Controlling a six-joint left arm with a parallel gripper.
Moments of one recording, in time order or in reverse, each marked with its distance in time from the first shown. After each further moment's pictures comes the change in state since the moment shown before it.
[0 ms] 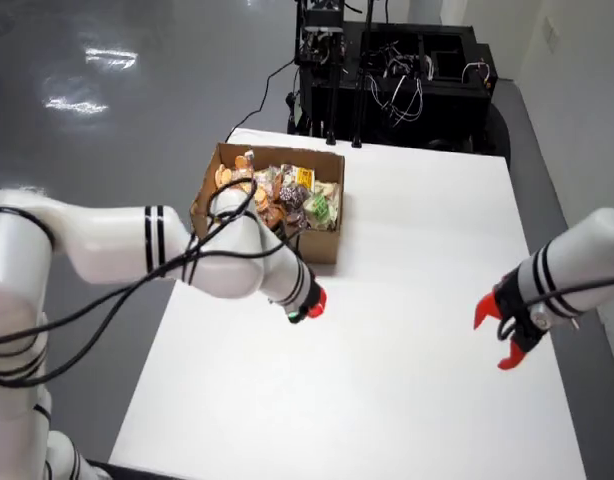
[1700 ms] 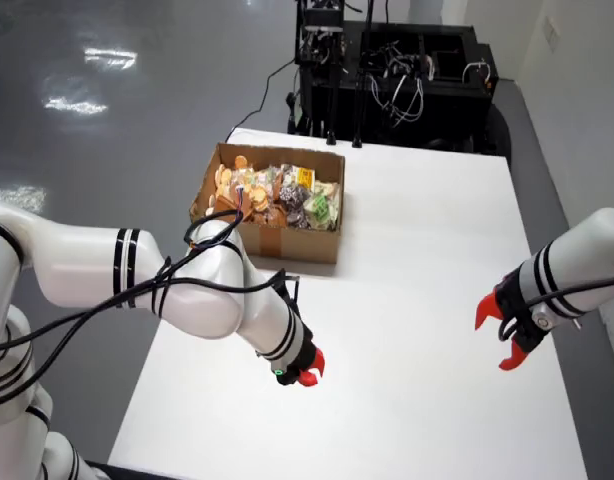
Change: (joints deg) arm -6.9 -5.0 6.5 -10.4 -0.1 5.3
